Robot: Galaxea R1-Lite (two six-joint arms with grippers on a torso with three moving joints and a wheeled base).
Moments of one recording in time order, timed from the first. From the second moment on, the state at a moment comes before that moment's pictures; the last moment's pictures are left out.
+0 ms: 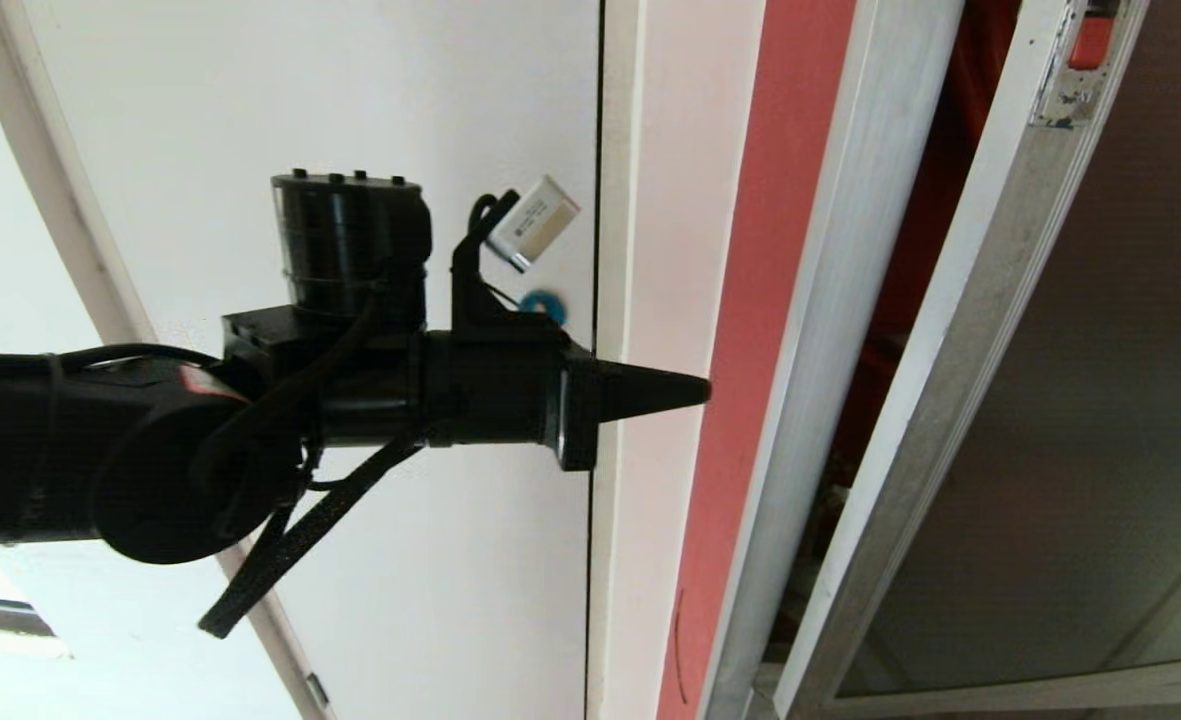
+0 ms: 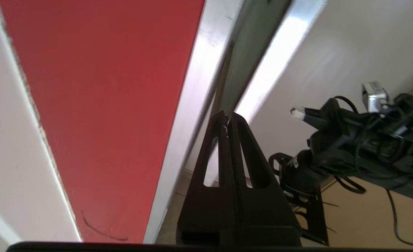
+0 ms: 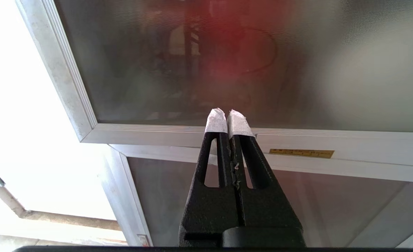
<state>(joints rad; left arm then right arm) -0.67 1.73 -1.16 -0.50 -0.75 -0.21 0.01 0.00 0.00 0.00 0.01 0.00</state>
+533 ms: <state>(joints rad) -0.76 1.81 -1.23 -0.50 -0.72 -0.22 0.01 0.00 0.00 0.00 0.01 0.00</state>
